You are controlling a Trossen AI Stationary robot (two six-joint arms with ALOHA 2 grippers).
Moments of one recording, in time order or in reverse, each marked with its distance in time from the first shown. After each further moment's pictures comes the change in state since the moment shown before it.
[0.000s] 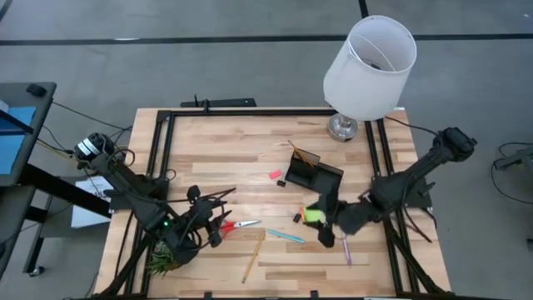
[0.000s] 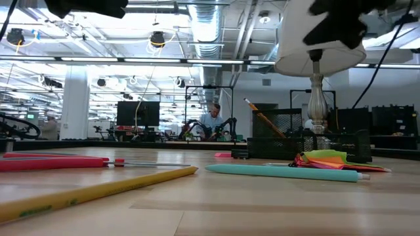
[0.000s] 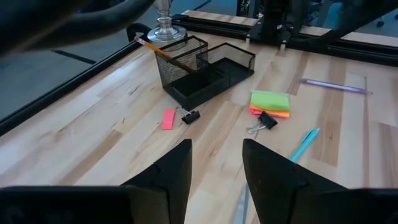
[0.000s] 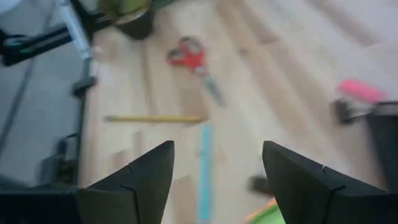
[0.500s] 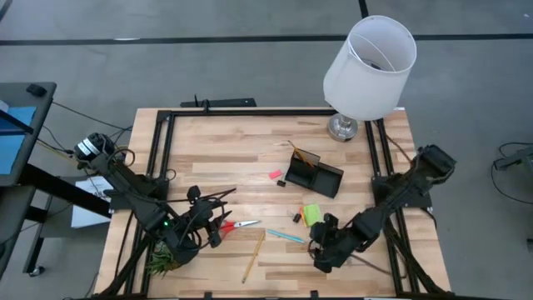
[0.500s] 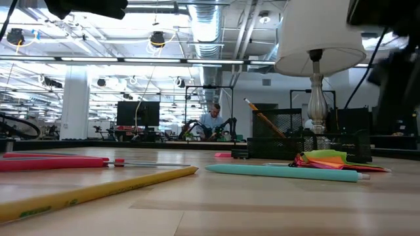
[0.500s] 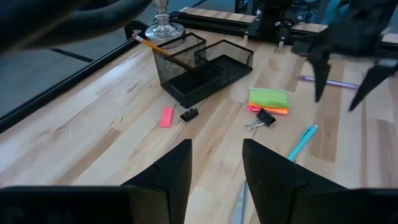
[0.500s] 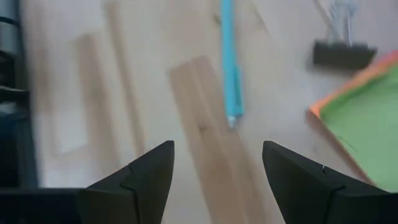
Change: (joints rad) left arm 0.000 0.000 0.000 -0.002 0.012 0.002; right arm 0.111 0.356 0.030 -0.002 -0.173 0.265
